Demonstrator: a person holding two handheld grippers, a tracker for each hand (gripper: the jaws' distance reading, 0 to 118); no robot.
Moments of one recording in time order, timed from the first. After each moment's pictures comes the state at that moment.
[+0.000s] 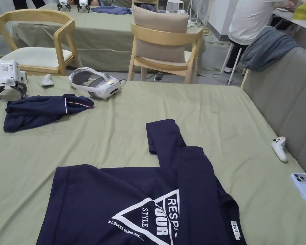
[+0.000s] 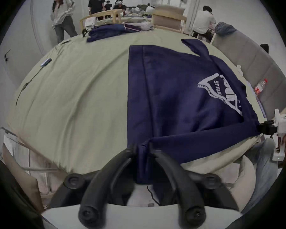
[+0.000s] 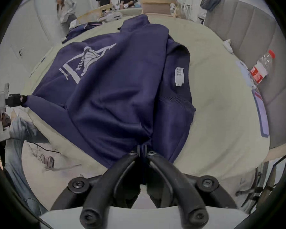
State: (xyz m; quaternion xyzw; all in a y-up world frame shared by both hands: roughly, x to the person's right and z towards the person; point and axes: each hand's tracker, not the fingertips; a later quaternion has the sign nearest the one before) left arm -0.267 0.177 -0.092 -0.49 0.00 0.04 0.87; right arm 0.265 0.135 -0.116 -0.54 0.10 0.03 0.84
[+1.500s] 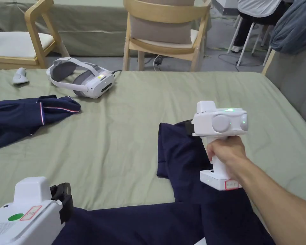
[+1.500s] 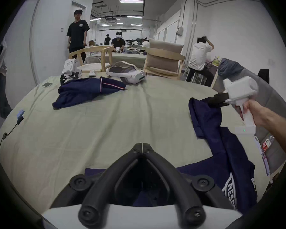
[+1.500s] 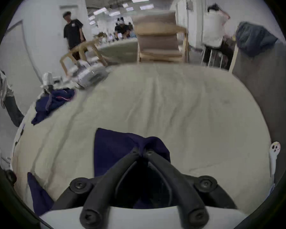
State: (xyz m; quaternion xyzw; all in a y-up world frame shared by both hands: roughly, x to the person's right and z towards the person) left arm -0.227 0.208 -0.400 -0.31 -0.01 0.07 0.95; right arm 0.146 0.219 -0.617 -0.35 0.11 0.00 0.93
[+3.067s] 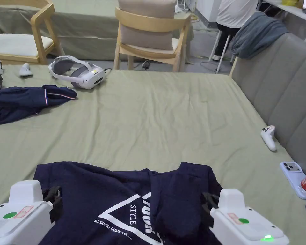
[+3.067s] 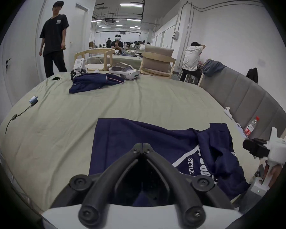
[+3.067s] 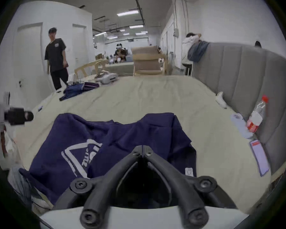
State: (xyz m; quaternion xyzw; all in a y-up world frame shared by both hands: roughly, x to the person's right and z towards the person) left arm -0.195 0.244 -0.207 -0.31 -0.03 0.08 0.95; right arm 0.220 0.195 -0.222 -0.31 0.07 -0.05 0.95
